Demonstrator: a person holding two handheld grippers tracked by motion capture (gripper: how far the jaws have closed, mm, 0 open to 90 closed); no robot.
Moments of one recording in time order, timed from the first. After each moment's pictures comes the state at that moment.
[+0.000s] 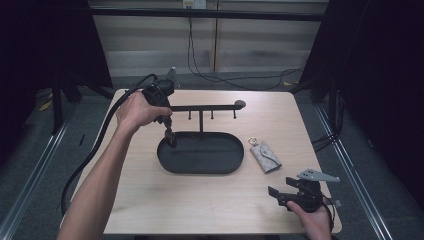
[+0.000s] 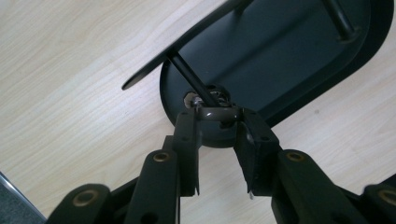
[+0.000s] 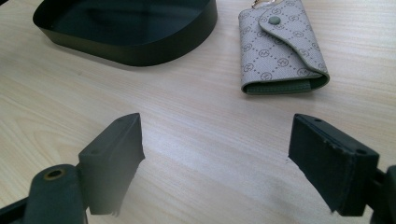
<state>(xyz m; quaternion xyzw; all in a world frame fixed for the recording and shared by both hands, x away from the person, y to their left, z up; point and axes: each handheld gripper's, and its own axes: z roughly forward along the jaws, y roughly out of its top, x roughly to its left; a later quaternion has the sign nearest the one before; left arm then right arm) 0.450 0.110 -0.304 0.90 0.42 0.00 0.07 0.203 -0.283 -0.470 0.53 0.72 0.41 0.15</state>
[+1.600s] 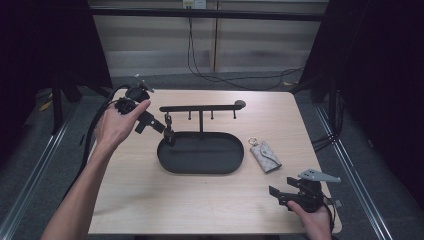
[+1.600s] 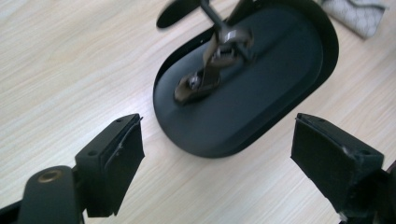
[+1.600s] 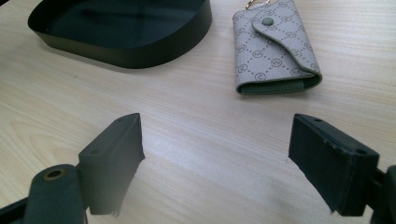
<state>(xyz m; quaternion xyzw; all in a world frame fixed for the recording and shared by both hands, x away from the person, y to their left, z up) 0.416 0.182 -0.317 0.88 0.41 -0.01 0.24 0.202 -0.284 -0.470 0.54 0.72 0.41 0.16</state>
